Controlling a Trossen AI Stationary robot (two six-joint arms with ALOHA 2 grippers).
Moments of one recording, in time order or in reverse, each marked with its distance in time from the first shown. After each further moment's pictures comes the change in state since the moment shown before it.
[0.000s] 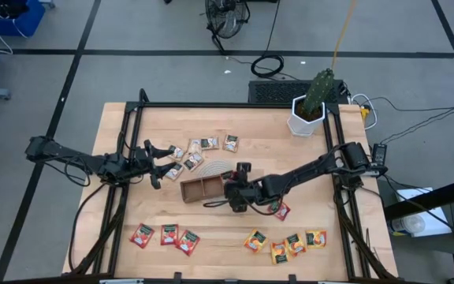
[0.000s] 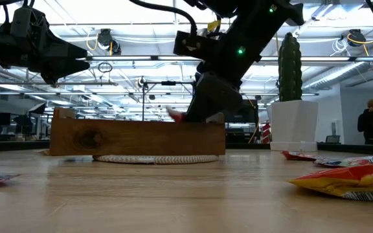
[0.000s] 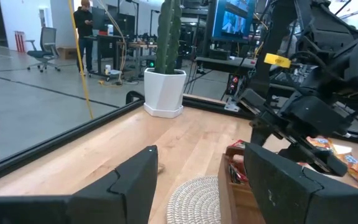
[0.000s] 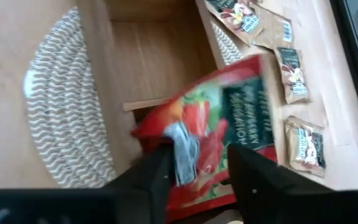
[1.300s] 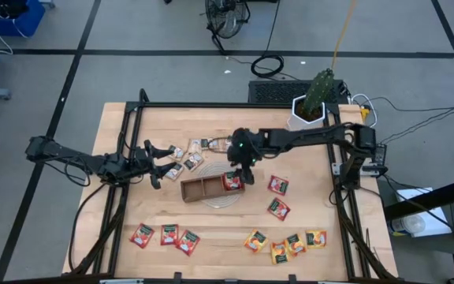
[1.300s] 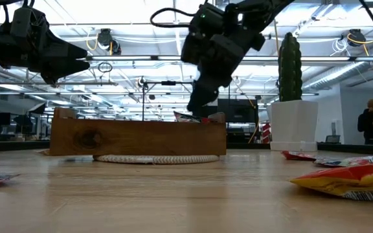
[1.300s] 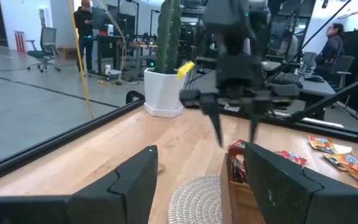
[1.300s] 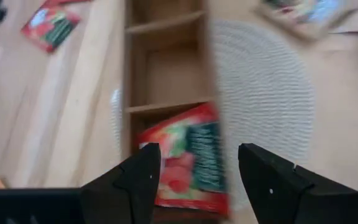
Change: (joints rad) left arm 0.000 0.000 0.000 0.000 0.000 0.000; right arm -0.407 -0.116 0.000 -0.061 -0.948 -0.119
